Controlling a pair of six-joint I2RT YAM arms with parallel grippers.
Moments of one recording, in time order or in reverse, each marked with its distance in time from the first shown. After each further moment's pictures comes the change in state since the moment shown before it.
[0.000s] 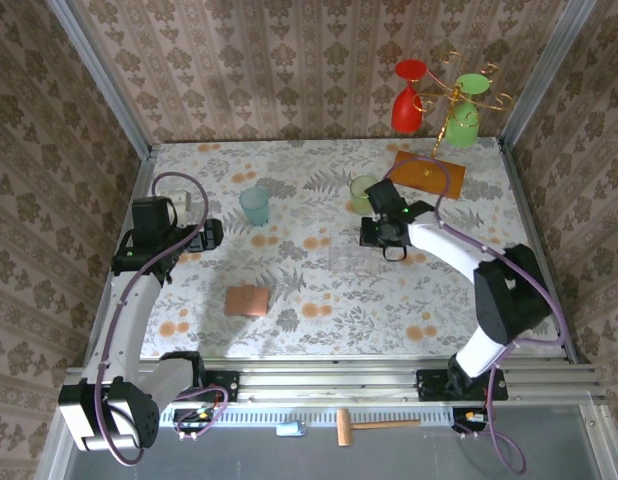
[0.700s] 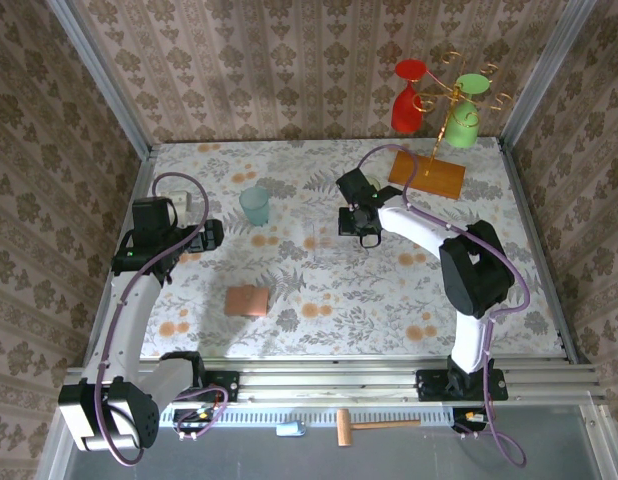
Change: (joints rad) left arm 0.000 0.000 -0.001 0.000 0.006 0.000; right arm 0.056 0.214 0.231 -0.056 0.077 0.015
